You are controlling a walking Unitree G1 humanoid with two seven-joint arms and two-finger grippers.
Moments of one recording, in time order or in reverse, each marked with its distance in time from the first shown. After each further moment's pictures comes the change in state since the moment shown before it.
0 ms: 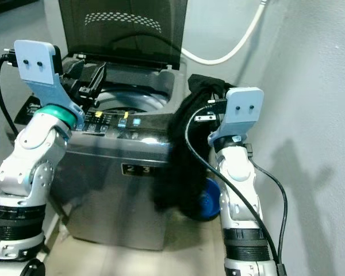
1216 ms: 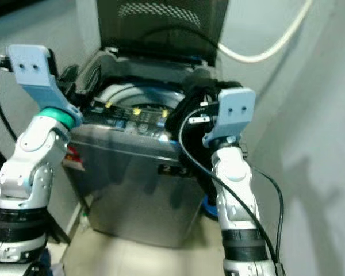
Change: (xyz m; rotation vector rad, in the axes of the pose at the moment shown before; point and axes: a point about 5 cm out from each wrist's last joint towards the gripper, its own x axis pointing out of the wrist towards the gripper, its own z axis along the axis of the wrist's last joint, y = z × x) left arm -0.002 0.002 -0.005 -0.025 0.019 0.029; right arm -0.001 0.003 0.000 0.000 -0.008 0.012
